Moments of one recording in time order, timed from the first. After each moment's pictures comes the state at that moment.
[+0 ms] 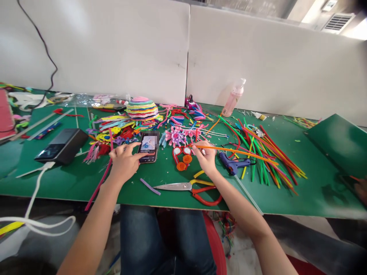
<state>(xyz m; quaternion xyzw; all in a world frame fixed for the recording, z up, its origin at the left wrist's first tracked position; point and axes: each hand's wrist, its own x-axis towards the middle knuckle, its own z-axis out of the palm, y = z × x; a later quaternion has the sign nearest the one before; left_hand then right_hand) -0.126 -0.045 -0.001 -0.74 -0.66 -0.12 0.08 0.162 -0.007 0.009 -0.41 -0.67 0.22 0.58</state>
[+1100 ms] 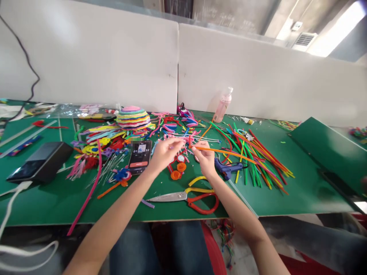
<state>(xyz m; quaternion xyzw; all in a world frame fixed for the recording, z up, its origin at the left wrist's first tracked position) -0.006 0.010 0.056 -0.62 -0.44 -0.53 -0.38 0.171 0.005 0.013 -0.41 -0.57 0.32 0.64</state>
